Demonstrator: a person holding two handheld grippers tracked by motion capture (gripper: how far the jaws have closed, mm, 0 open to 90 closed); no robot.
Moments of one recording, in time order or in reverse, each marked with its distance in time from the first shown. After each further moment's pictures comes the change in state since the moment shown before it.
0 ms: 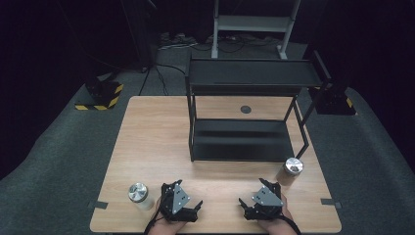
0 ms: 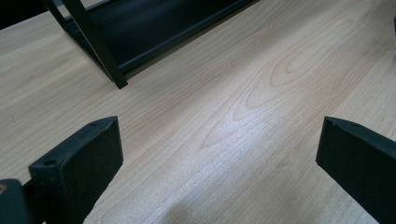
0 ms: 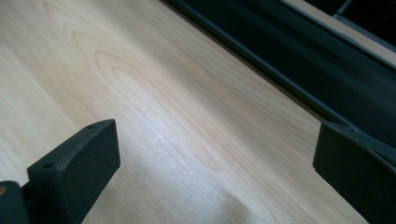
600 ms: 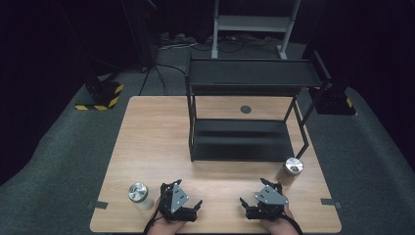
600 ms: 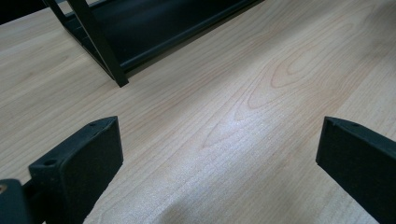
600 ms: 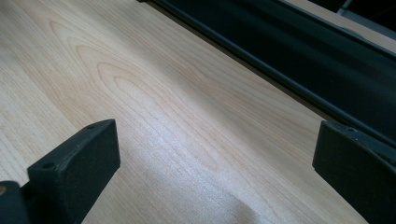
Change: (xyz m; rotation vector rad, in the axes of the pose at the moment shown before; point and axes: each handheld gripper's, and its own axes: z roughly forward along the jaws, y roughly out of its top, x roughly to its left) left arm 0.003 -0.001 -0.001 -0.002 -0.006 -0.016; right arm -0.009 -0.006 -0.004 -0.025 0.019 0.076
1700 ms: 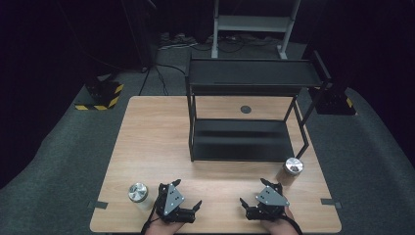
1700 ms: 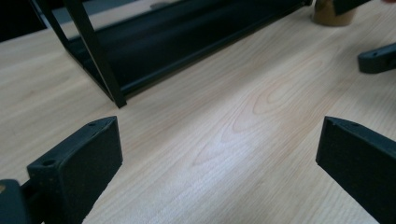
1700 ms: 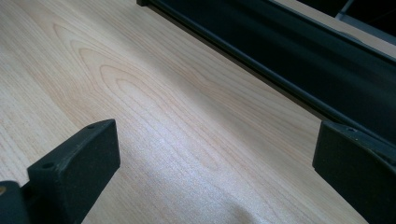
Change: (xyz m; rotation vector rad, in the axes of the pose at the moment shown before) left arm 0.008 -0.005 -0.020 -0.111 -0.044 -0.048; right arm 0.001 -0.003 -0.002 -0.018 -0.001 -0.005
